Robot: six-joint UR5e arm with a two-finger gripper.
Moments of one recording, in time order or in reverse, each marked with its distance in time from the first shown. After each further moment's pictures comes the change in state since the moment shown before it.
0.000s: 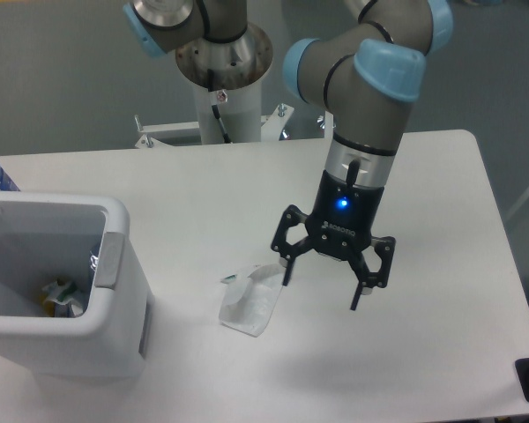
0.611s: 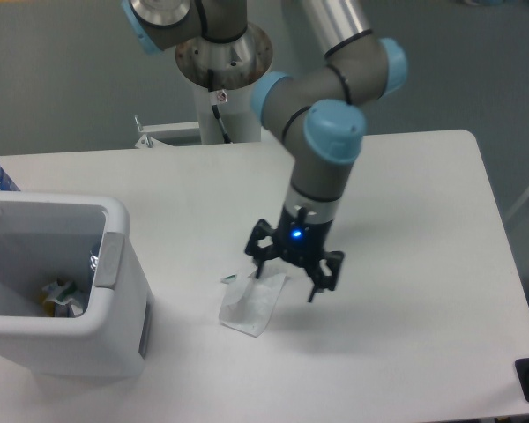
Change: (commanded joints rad) arm -0.150 -0.054 -0.212 0.000 0.040 -0.012
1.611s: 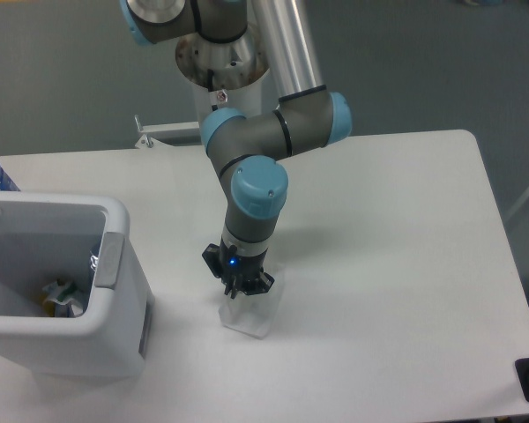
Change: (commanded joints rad) arm -0.048 -0.006 0.038 -0.011 0.048 -0.040
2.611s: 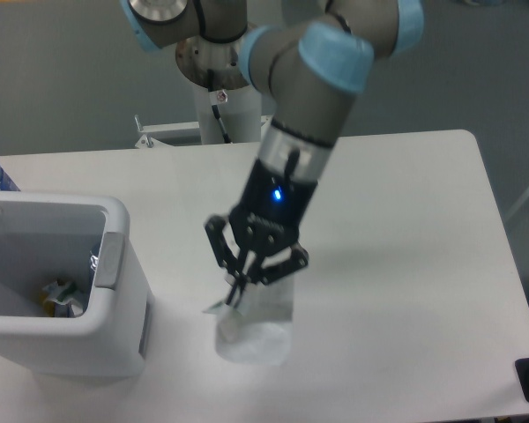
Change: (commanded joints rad) arm 0.040 0.195 0.304 -0.023 -0.459 -0.429
